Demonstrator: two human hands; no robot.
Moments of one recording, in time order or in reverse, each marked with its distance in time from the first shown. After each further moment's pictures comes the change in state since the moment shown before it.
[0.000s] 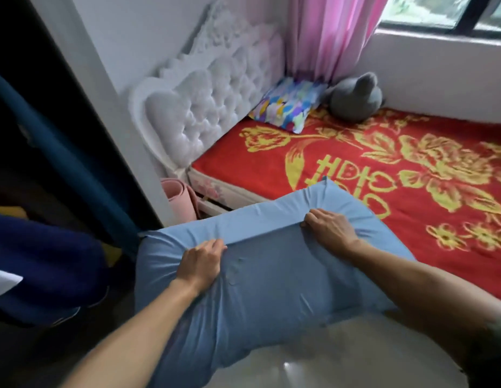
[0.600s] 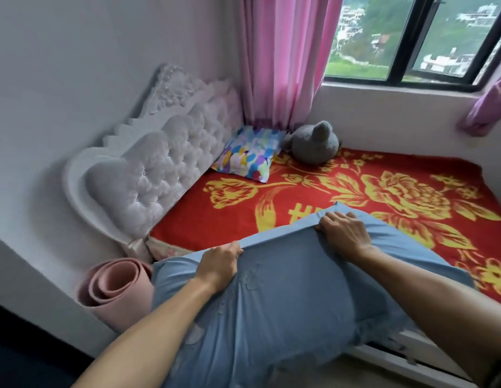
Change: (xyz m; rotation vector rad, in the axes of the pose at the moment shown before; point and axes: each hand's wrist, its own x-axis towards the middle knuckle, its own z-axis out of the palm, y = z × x) left_hand 0.289 0.022 0.035 -0.287 -0.050 0.137; right_hand 0.135 0.176 -0.044 -0.282 0.197 0.254
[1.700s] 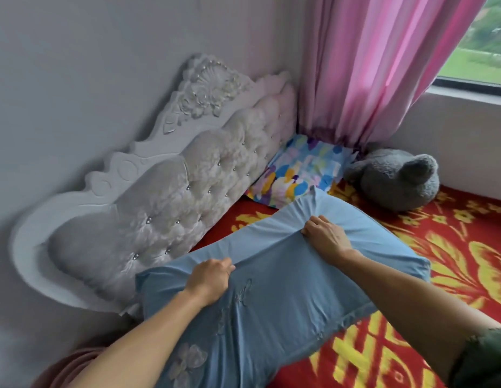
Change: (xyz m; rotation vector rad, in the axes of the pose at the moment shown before) left_hand 0.381 -0.261 0.047 0.048 -0.166 -0.276; right_hand 0.490 0.008 0.273 0.348 -0.217 -0.113
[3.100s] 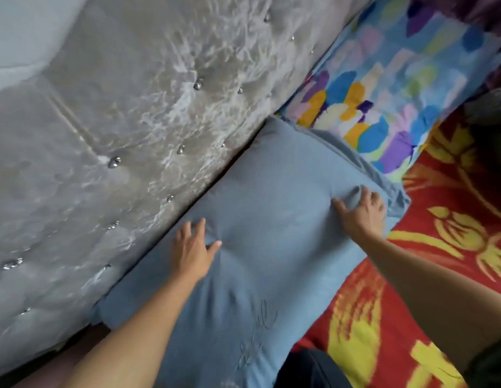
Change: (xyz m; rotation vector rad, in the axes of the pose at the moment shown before) left_hand 0.307 -0.196 0.239 -0.055 -0.196 -0.572; right_hand 0.275 0.174 0.352 0.239 -0.276 0.820
